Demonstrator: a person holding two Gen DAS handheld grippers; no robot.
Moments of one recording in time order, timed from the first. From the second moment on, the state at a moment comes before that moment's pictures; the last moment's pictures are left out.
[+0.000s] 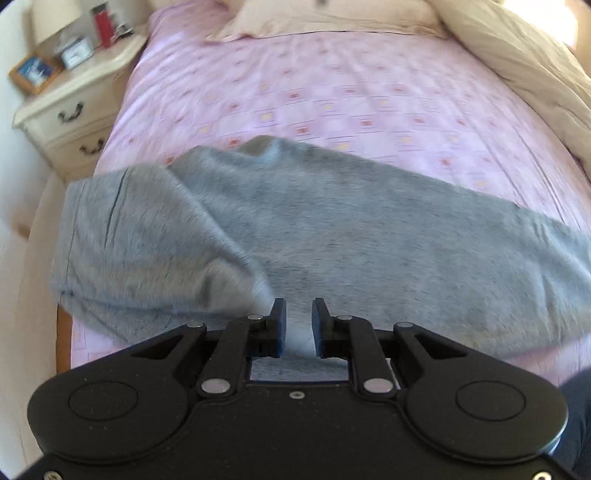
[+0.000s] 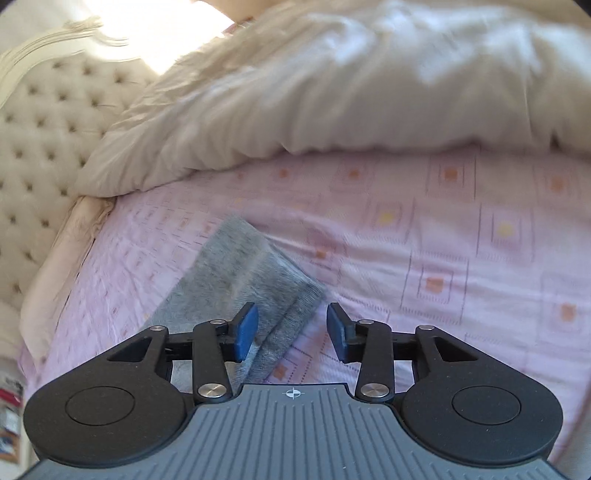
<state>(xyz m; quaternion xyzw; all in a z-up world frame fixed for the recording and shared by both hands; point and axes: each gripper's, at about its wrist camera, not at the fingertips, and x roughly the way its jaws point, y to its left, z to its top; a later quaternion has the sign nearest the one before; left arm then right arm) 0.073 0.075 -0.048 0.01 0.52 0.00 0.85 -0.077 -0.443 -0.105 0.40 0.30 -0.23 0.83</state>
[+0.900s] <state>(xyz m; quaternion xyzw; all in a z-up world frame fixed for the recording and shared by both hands) 0.152 0.124 -0.017 0.03 0.53 0.09 0.84 -0.051 -0.404 -0.045 0.20 0.33 -0.29 0.88</state>
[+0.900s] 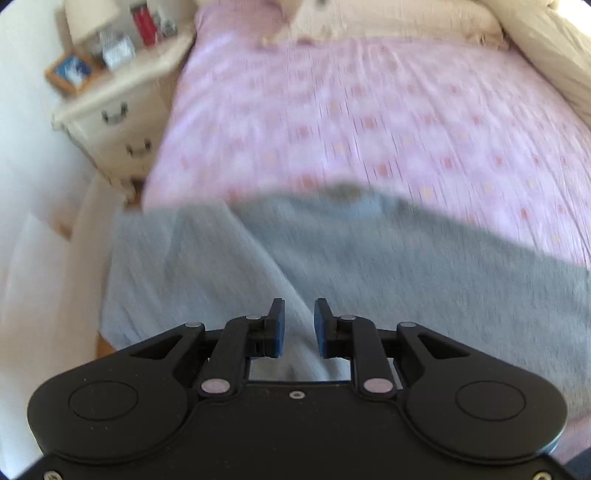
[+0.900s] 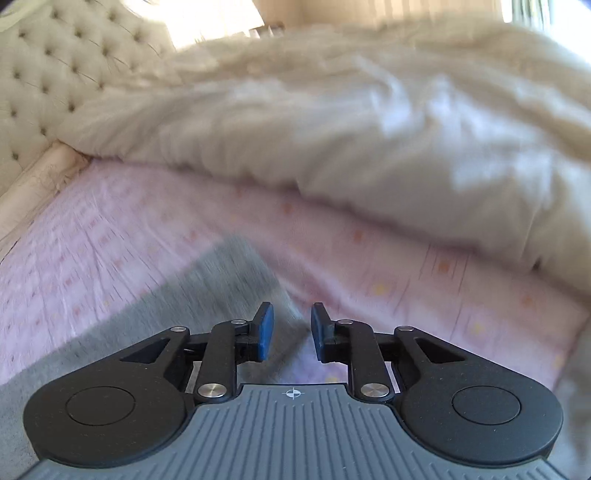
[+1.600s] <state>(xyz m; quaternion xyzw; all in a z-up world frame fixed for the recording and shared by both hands) 0.153 0.247 -0.043 0.14 0.62 0.08 0.77 0.022 -0.039 -0.003 -0.17 0.30 0.27 0.90</state>
